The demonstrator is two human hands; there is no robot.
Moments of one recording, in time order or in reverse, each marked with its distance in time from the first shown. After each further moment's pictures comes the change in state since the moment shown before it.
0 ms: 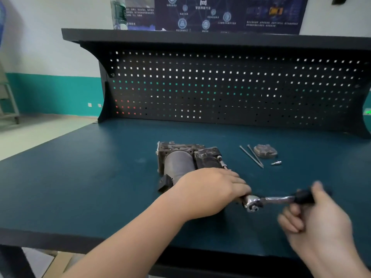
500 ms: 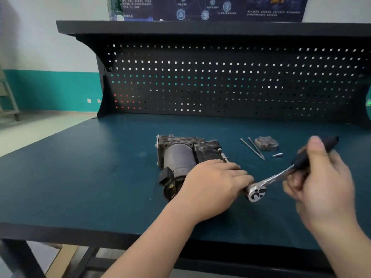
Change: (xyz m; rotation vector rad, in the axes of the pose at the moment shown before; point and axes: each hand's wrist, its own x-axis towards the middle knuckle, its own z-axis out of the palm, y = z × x) left_hand -0.003 0.015 0.013 0.075 0.313 -0.153; right_hand 0.006 -0.020 0.020 -0.311 -0.163 -0.350
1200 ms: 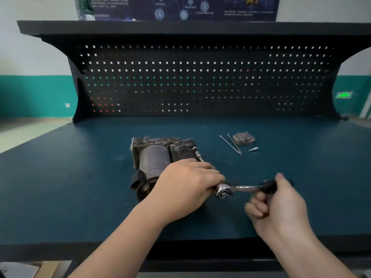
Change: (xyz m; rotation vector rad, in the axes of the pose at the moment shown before) left_hand 0.001 0.002 -0.008 -0.095 -0.046 -0.009; right_hand -0.018 0.029 -0.014 0.368 0.200 0.492
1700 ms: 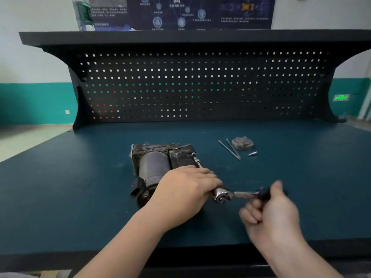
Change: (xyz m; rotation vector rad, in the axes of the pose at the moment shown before) left_hand -0.001 -0.001 0.001 -0.007 0.025 0.008; right_hand -0.006 0.007 0.005 0.080 0.022 0.017
